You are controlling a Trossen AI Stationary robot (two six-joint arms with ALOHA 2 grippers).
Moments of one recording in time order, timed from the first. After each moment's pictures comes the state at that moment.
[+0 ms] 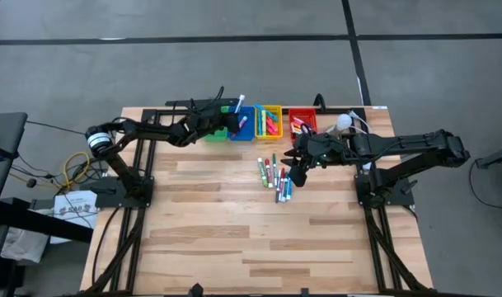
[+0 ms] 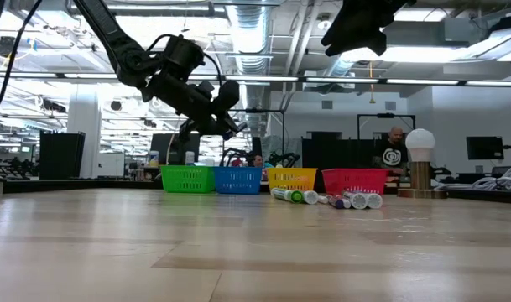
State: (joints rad) left arm 0.52 1.66 0.78 0.55 -0.18 -0.50; right arm 0.02 1.20 1.06 -0.53 0.22 0.36
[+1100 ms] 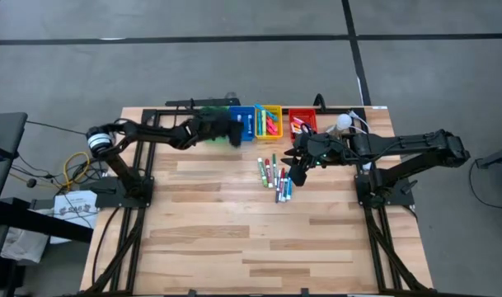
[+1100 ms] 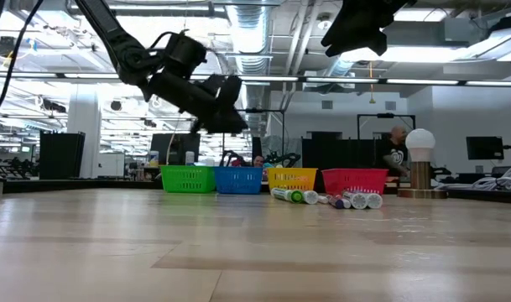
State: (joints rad) left arm 0.47 1.66 0.78 0.55 0.00 -0.31; right arm 0.02 1.20 1.06 -0.53 0.24 0.37
